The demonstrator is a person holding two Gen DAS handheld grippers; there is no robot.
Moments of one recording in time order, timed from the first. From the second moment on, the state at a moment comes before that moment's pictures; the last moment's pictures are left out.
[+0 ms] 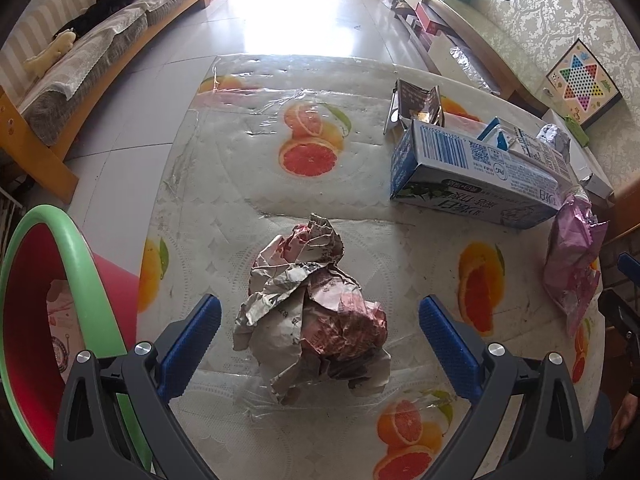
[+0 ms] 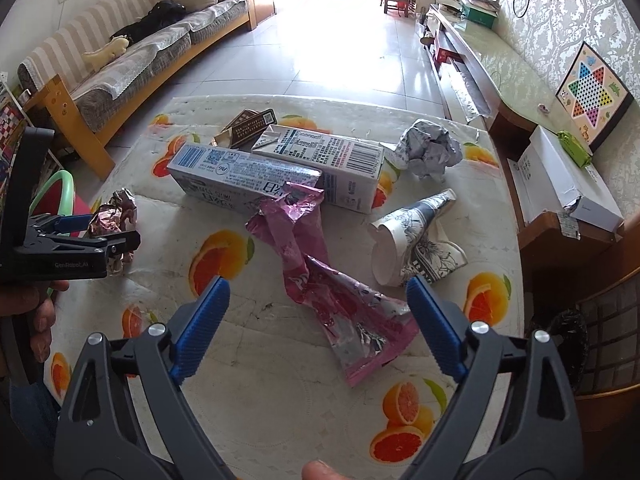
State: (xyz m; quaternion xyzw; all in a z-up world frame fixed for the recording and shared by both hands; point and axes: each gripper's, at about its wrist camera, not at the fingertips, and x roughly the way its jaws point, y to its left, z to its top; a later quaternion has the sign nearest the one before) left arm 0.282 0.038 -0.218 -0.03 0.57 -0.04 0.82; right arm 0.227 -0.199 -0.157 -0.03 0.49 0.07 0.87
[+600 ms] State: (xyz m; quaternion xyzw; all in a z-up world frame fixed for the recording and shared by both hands) left arm 0.276 0.034 -0.220 0.00 0.57 -0.05 0.82; right arm 0.249 -0.183 -0.186 -0.06 0.51 0.08 0.86
